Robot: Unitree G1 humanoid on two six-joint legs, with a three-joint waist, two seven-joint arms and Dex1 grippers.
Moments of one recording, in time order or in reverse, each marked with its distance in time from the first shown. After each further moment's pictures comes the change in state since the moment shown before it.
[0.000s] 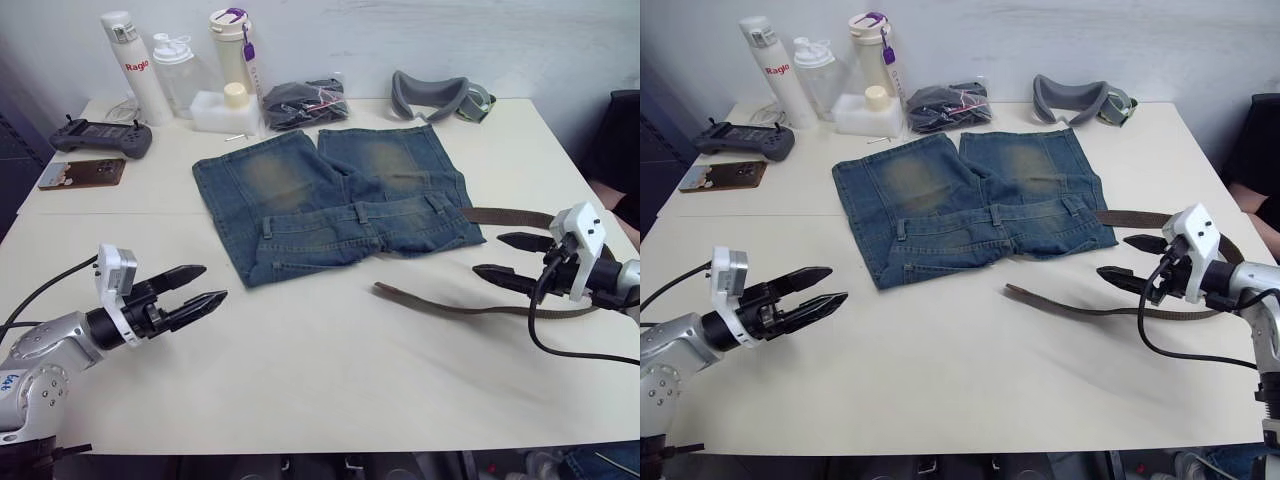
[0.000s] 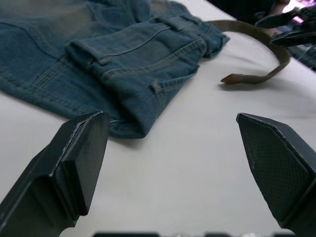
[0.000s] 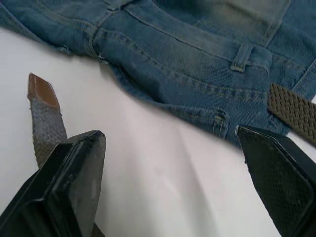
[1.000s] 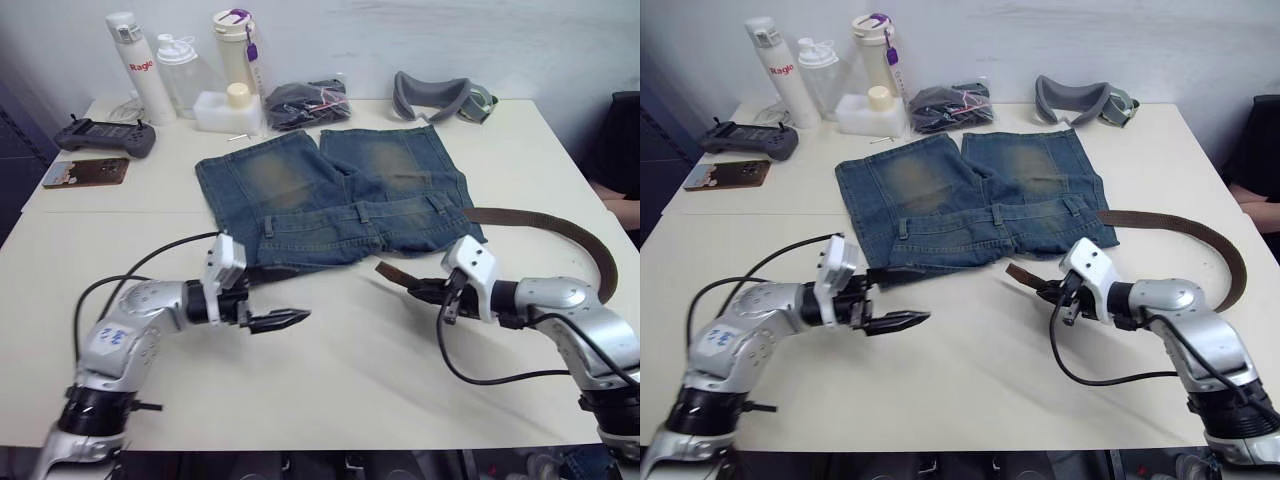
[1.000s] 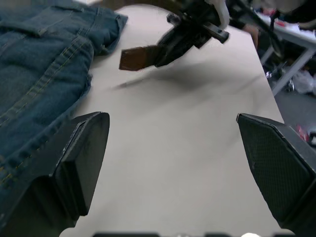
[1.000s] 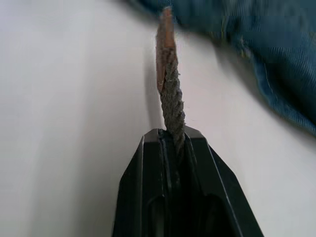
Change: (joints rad) left arm -0.318 -0.189 -0.423 0.027 0.212 -0.118 -0.084; right arm -0.016 0.127 0.254 -0.349 -0.047 0.247 -0.133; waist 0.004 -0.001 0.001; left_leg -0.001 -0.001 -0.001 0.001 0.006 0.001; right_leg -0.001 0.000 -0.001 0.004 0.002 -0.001
